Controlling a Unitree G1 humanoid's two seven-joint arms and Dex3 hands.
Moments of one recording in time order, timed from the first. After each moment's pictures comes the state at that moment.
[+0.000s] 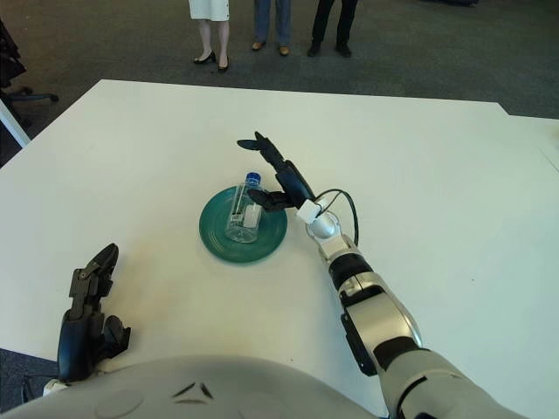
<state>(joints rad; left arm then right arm) 0.58 0.02 0.15 0.30 0.16 -0.92 0.06 -0.47 -0.16 0.27 0.88 -0.04 -1.02 0.07</state>
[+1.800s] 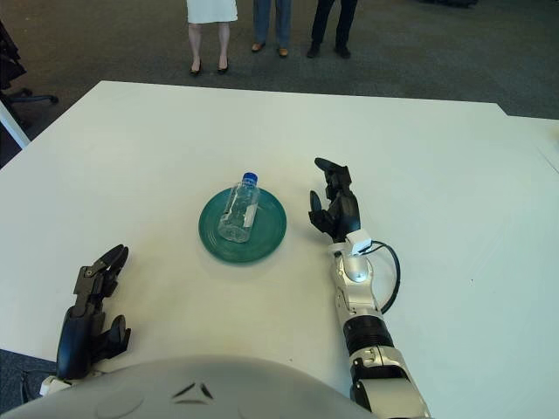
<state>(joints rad) 0.58 0.04 0.17 0.29 0.12 -0.90 -0.06 -0.09 -0.10 0.01 0.50 0.14 -0.70 0.02</state>
